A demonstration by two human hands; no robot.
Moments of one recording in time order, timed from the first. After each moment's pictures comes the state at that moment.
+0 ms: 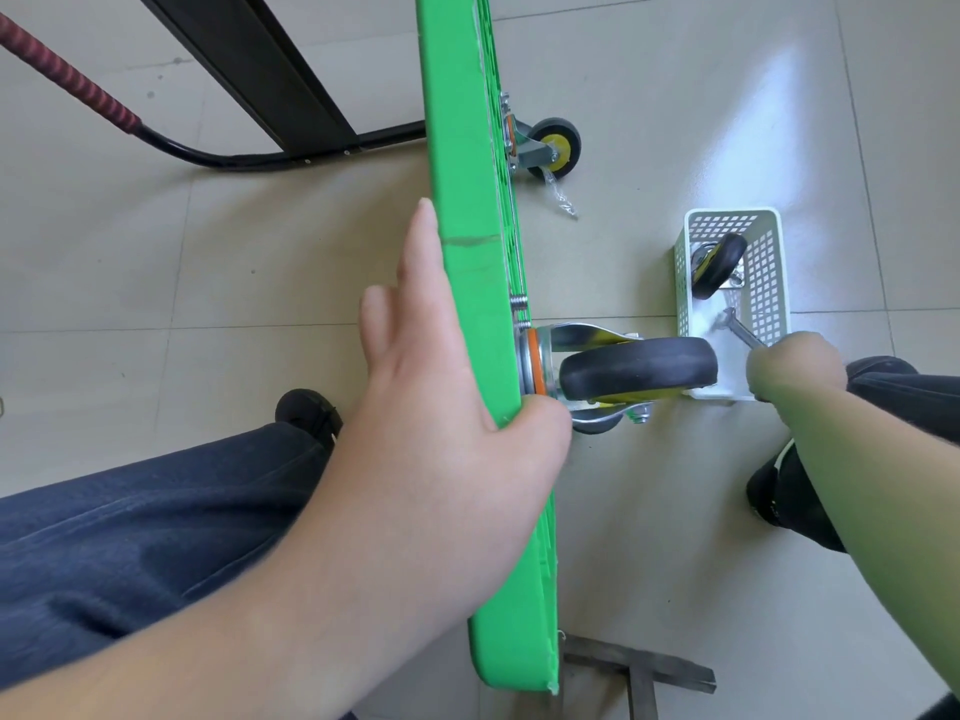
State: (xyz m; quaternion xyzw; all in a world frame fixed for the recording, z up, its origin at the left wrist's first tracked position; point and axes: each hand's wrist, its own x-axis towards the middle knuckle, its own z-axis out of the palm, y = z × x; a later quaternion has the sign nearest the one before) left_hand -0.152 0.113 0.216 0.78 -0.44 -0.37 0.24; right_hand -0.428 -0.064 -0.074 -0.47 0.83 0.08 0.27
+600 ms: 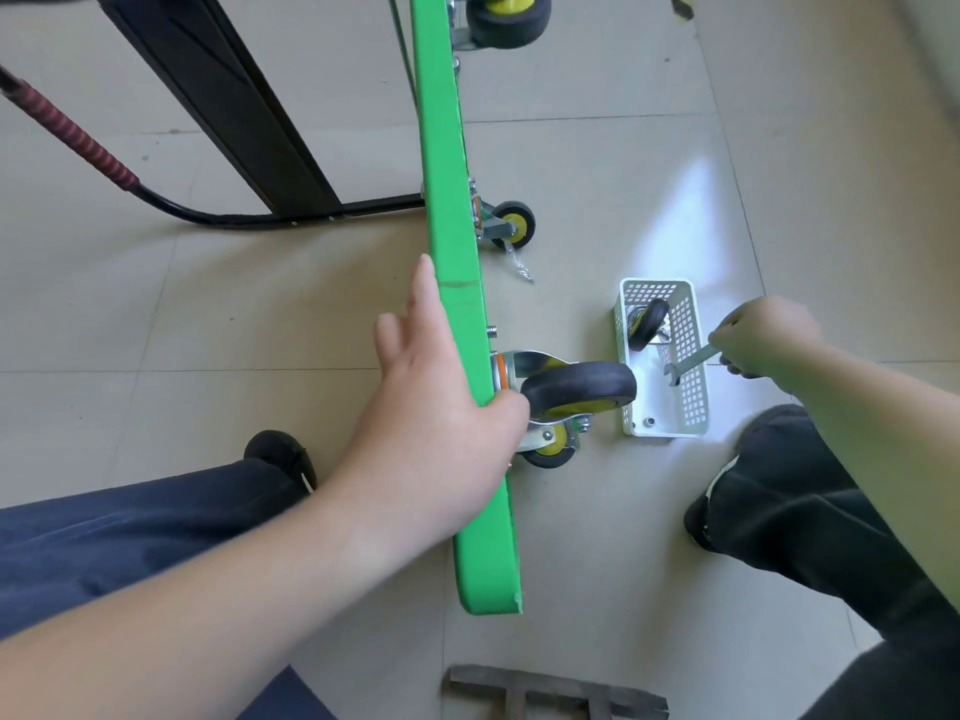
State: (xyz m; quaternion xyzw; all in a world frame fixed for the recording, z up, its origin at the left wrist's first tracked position) left_hand -0.149 0.114 0.208 0.77 -0.44 -0.38 0.26; right_hand -0.422 -0.102 0.055 -0.60 0.75 0.10 0.26
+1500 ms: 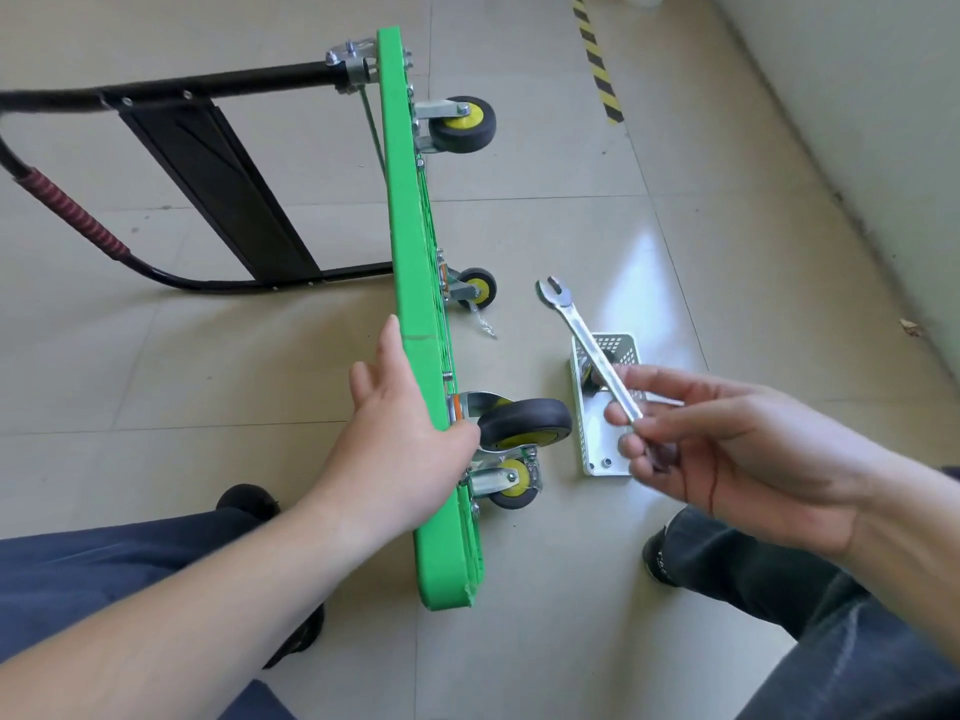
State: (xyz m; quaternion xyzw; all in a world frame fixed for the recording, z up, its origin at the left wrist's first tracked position) left_hand -0.152 0.112 0.216 0.78 -0.45 -0.36 0.24; right_hand -0.393 0.043 0.250 -0.25 0.45 -0.20 0.83
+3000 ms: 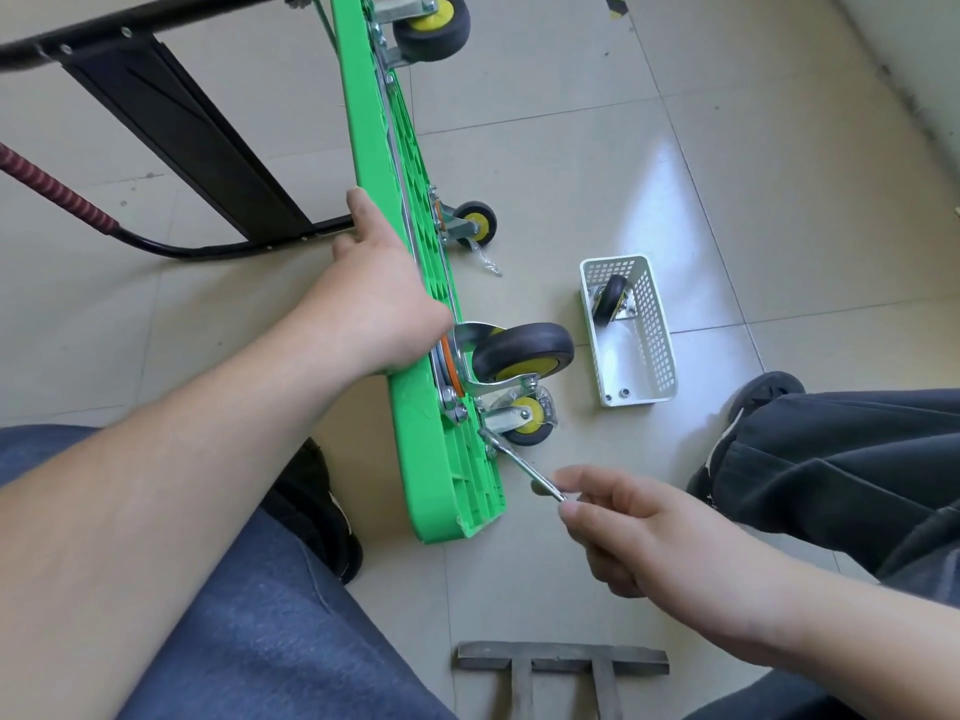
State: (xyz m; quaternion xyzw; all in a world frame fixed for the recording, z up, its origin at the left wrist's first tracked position) left_hand -0.145 0.050 0.230 0.84 -0.48 -0.25 0.03; right_hand -0.386 0.148 0.176 -0.44 0.51 -0.05 0.74
